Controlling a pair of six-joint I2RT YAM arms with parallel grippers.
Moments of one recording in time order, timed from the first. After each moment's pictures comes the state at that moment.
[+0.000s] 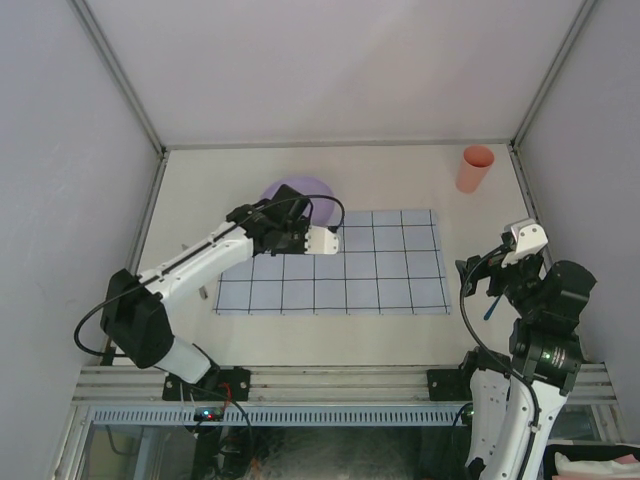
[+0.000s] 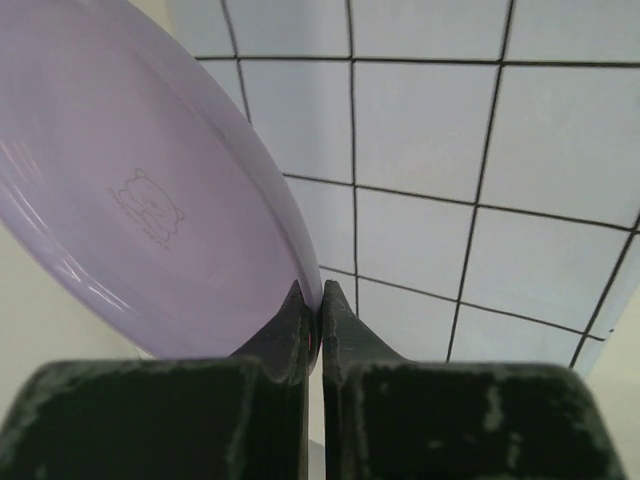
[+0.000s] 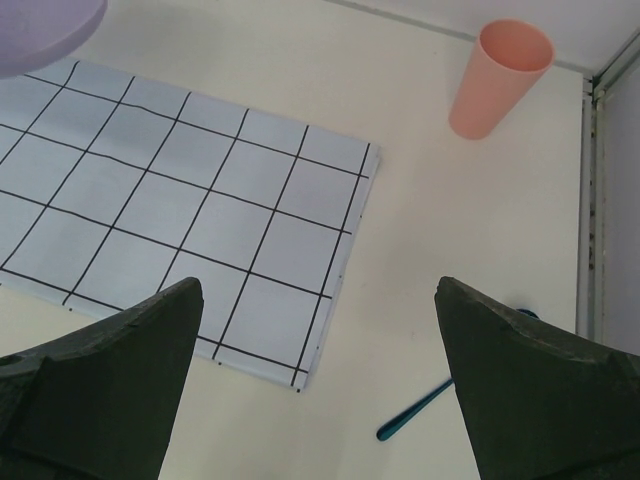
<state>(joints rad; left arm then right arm) -0.67 1.50 1.25 -0.77 -0.07 1.00 -0.37 0.43 0.89 -0.82 -0.63 -0.27</state>
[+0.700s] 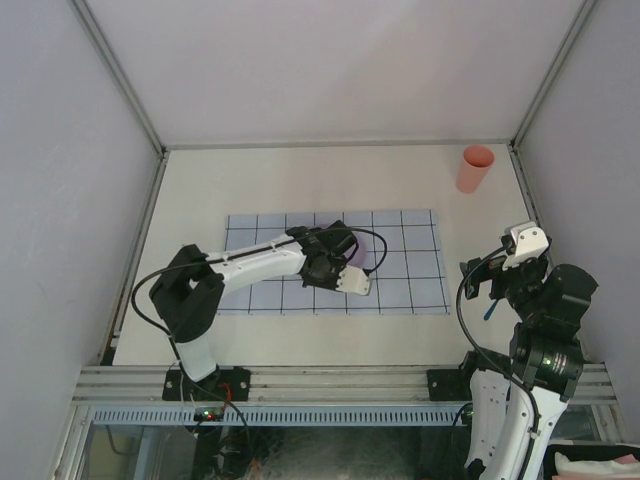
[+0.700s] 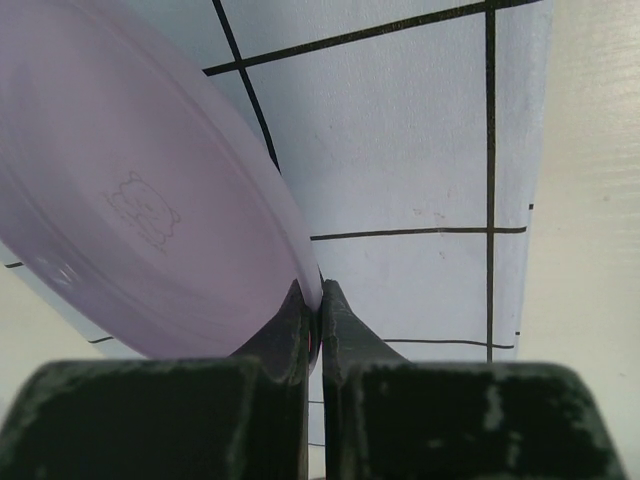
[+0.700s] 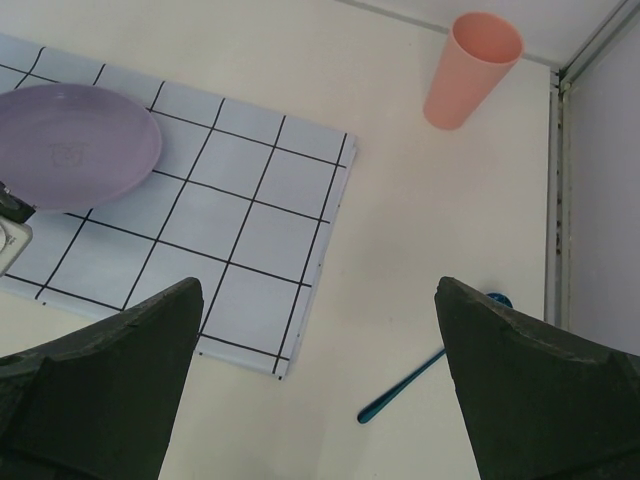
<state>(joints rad) -0.90 1.77 1.25 -0.78 -0.01 0.93 -0.37 0.41 0.92 -0.87 -0.57 -0.31</state>
